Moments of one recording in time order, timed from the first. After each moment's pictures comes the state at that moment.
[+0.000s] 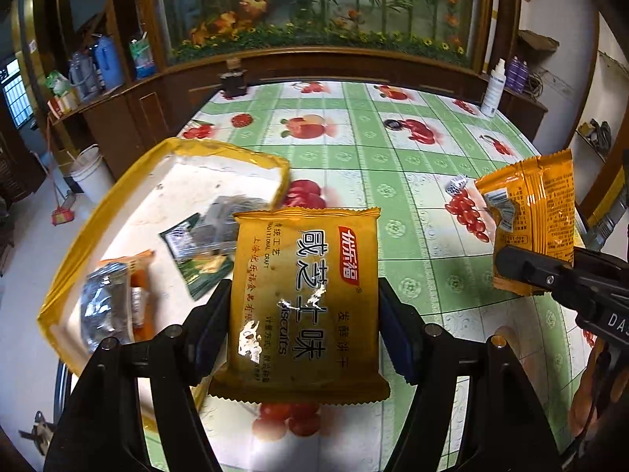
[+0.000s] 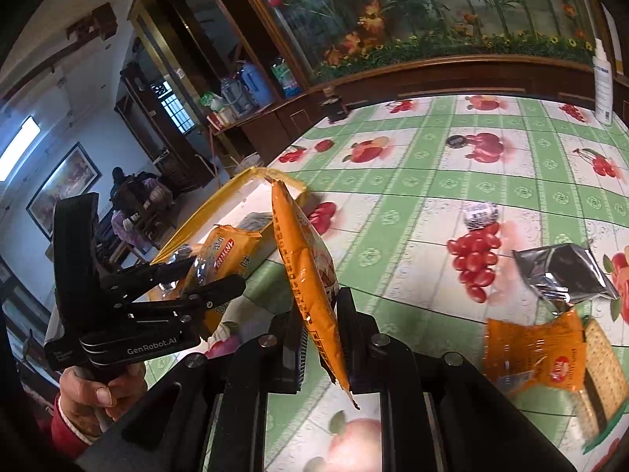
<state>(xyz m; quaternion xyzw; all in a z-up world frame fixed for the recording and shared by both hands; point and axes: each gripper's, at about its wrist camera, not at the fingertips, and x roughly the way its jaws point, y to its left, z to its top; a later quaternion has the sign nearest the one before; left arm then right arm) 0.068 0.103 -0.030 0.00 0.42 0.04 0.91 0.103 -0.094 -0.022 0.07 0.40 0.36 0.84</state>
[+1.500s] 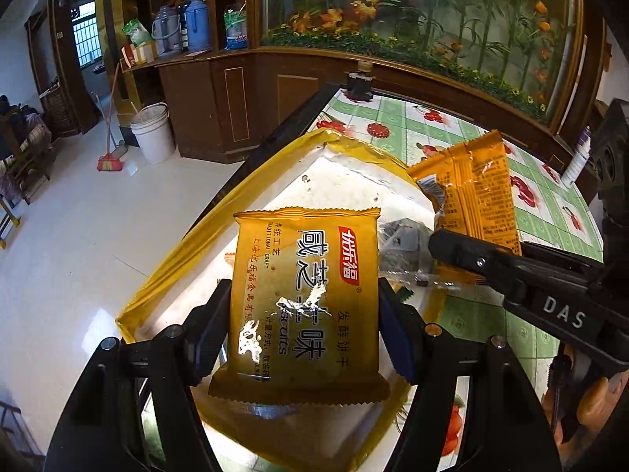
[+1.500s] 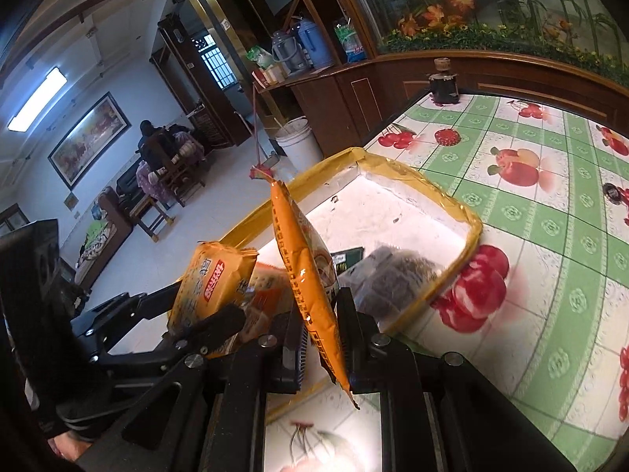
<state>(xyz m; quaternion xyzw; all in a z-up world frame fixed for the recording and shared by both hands) 0.069 0.234 -0.040 -0.09 0.40 0.15 0.90 0.146 0.115 -0.031 0.00 0.43 0.42 0.80</state>
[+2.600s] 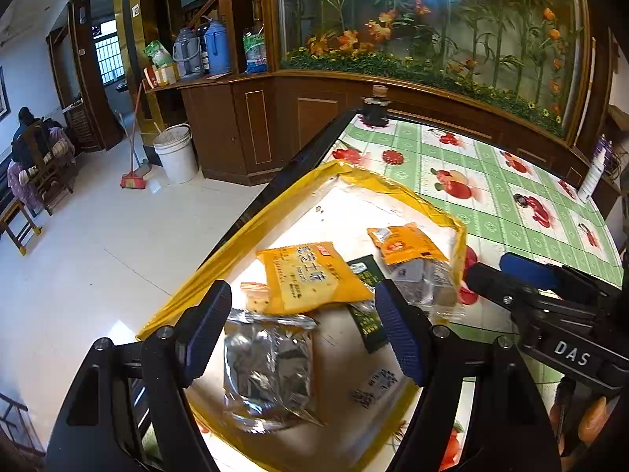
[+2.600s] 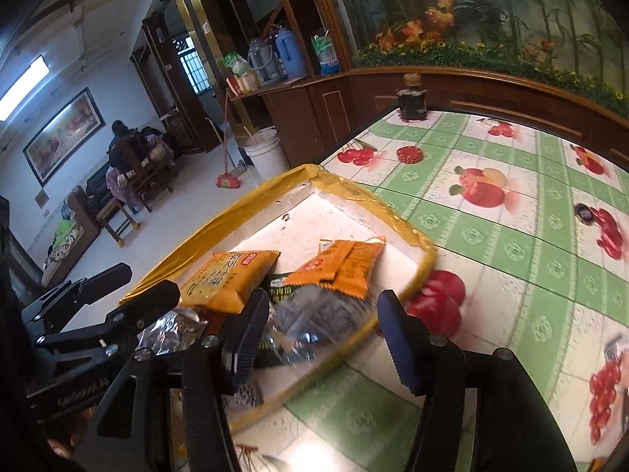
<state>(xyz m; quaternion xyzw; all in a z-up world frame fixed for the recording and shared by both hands) 0.067 0.219 -0.022 -0.06 0.37 0.19 0.91 0.155 0.086 -0.034 -0.02 0.40 0.37 0.84</state>
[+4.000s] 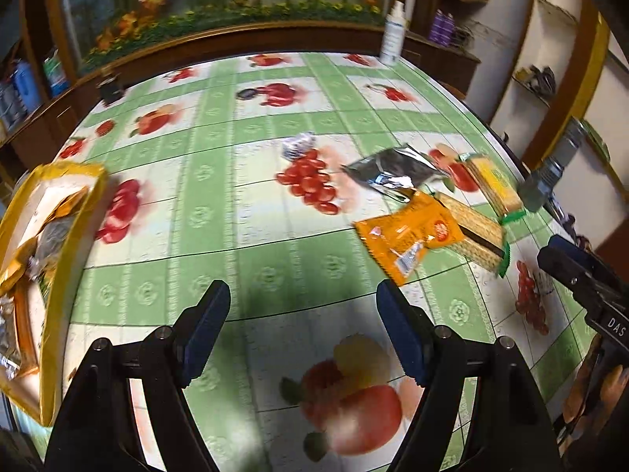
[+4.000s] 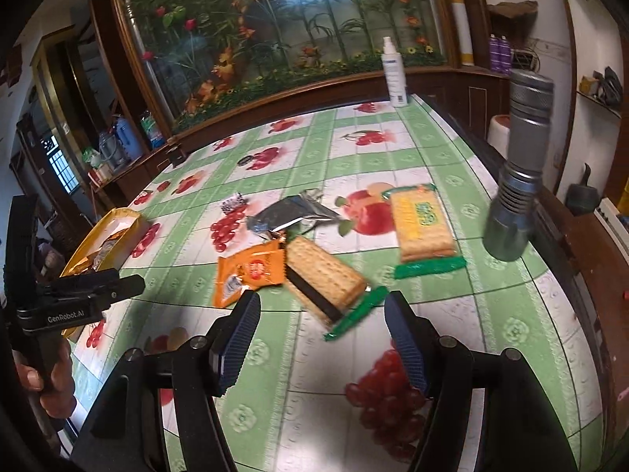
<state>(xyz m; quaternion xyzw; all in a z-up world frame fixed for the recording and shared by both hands) 0.090 -0.055 -0.054 0.04 0.46 -0.10 0.88 0.034 -0.304 -0.044 0.09 0.38 0.10 0.92</state>
